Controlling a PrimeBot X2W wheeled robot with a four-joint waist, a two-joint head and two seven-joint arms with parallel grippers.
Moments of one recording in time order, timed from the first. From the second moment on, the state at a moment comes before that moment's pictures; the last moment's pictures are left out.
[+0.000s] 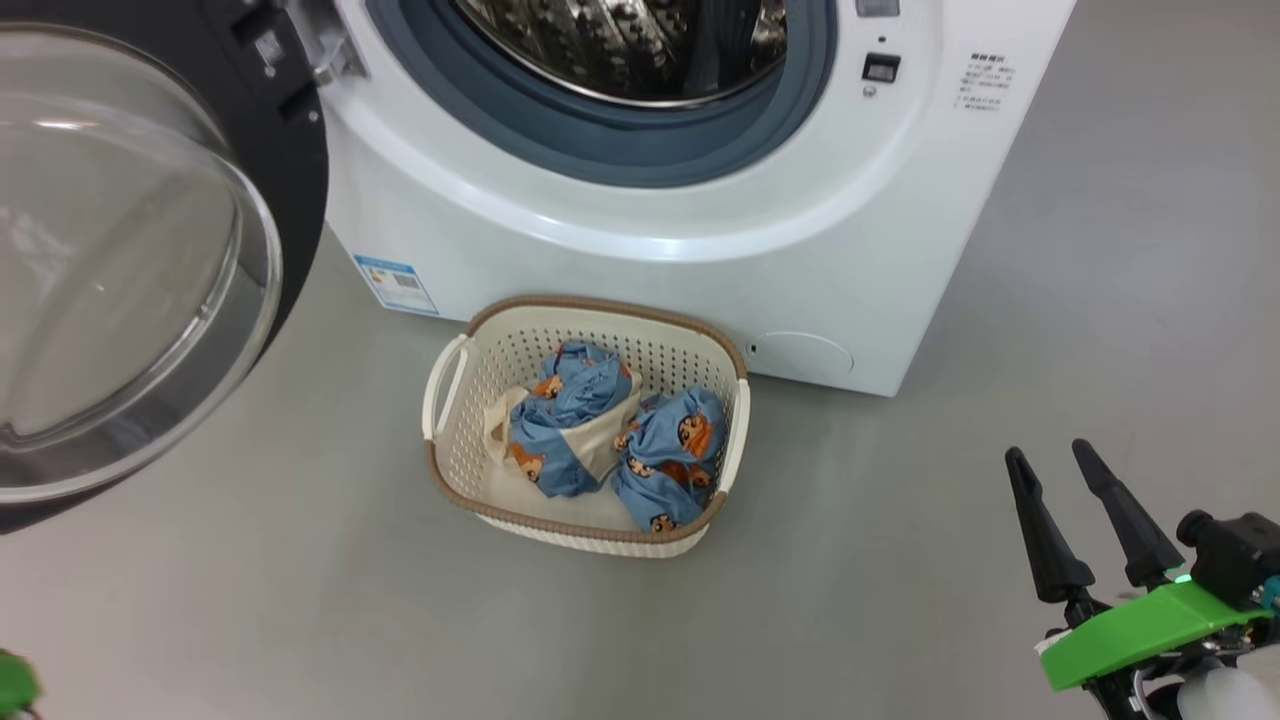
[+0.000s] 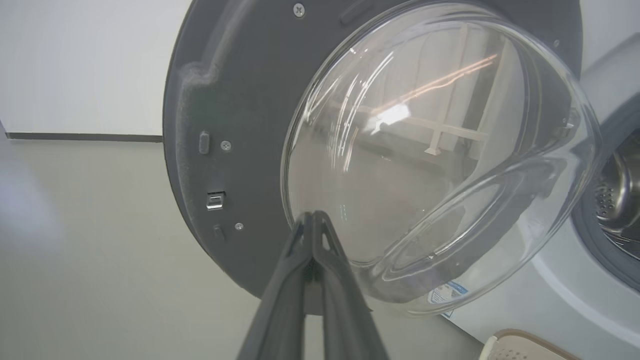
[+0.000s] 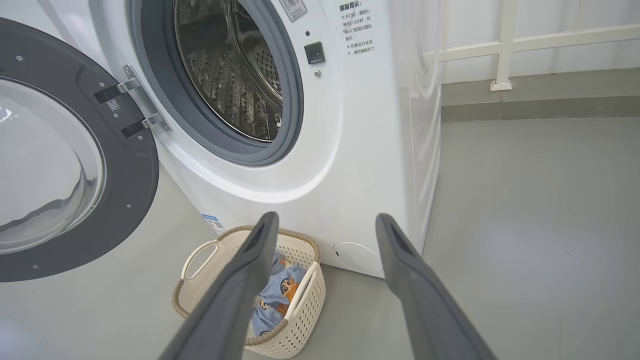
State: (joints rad) left arm -0.27 0.13 0.60 0.42 -0.21 -0.13 -0.26; right arm -0.13 -0.28 0.09 0.23 0.49 0.13 -0.25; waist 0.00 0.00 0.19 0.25
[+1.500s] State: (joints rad) left arm -0.06 0.11 0.06 0.19 -0.32 -0.13 -0.26; right arm -0.08 -0.23 0.01 0.21 0.49 0.13 -0.25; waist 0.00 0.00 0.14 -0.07
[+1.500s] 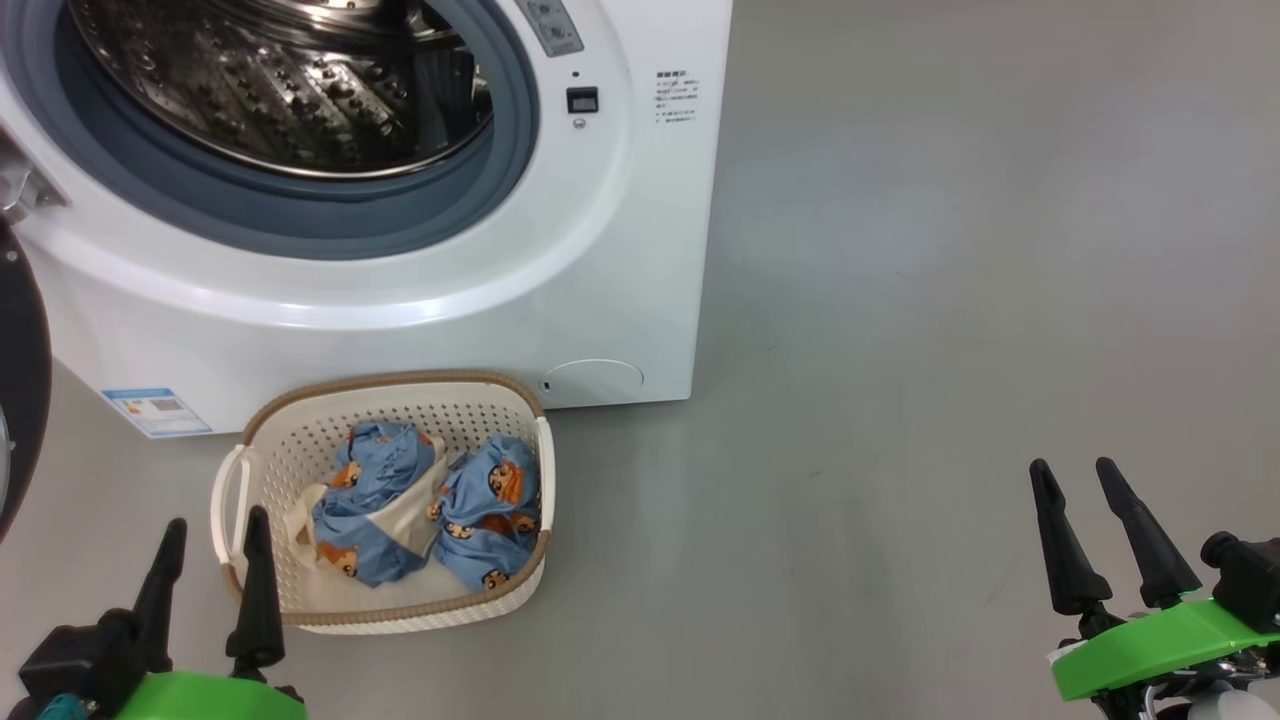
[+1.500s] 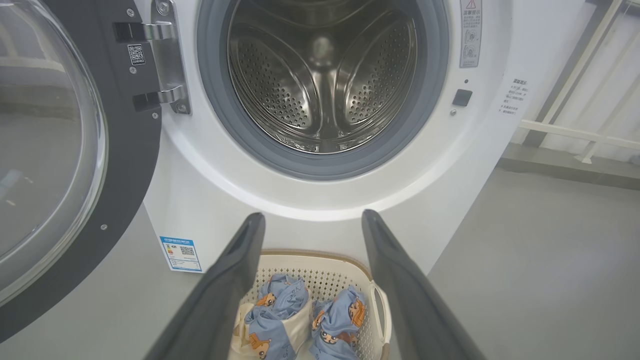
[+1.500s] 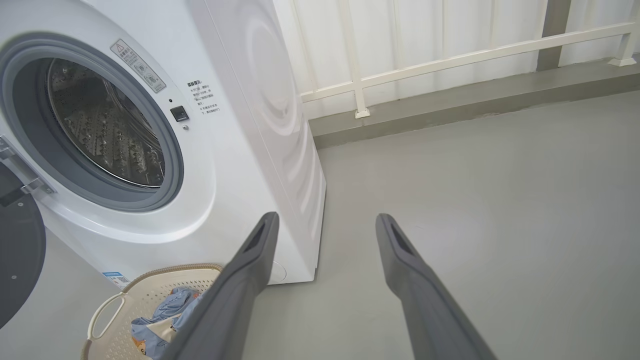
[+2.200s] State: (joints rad) left arm -0.05 0.11 0.05 0.18 -0.34 -0.13 -0.26; right arm -0.08 -0.22 0.00 0.21 0.49 0.13 -0.25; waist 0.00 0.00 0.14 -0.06
